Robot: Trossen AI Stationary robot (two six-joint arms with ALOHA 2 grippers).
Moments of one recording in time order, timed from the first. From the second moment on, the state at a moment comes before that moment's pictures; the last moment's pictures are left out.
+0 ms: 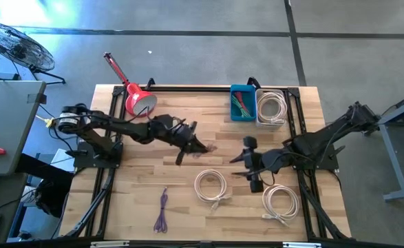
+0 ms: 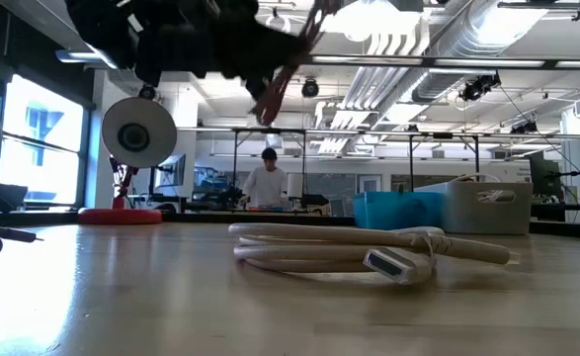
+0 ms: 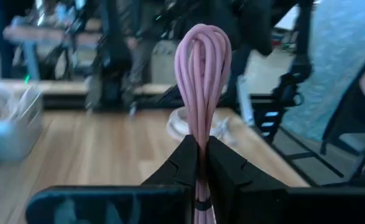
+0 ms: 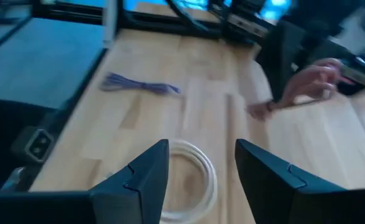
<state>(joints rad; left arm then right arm) 0.07 1.53 0.72 0.76 0.41 -0.10 0.44 1.23 1.03 -0.34 0.31 0.13</state>
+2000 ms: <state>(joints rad) -0.11 1.53 0.74 0.85 0.29 0.08 0.37 1.48 1.03 0.18 0.43 -0.29</state>
